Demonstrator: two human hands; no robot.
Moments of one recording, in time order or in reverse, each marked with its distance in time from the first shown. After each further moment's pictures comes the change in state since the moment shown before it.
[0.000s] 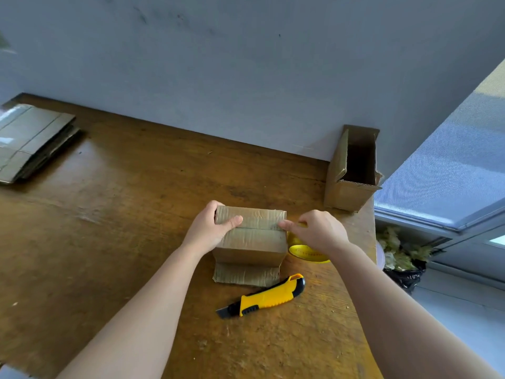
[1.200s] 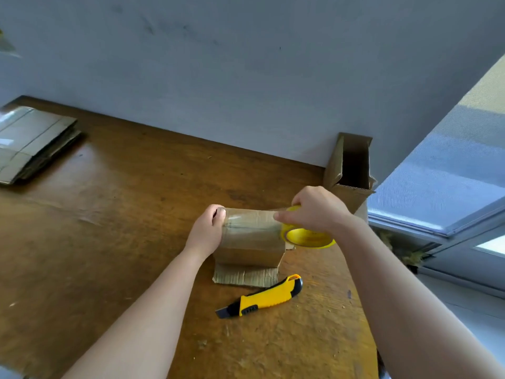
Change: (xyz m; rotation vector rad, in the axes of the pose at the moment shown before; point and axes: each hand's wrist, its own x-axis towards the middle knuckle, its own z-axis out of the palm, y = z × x) left_hand 0.000 -0.014 0.008 -0.048 0.171 0.112; right_hand -0.010 -0.042 -0.066 -0.113 0.013 -0.188
